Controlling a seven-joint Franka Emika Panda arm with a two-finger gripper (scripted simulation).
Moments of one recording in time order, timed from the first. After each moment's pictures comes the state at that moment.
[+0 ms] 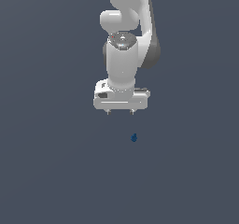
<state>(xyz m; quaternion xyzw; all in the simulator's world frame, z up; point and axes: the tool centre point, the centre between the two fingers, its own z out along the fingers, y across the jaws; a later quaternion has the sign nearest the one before) 0.012 0.004 0.190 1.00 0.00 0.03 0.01</state>
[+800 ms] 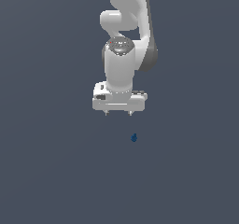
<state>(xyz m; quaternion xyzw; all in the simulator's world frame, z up) 0.009 -0.004 0.178 1.00 -0.01 0.02 0.01</state>
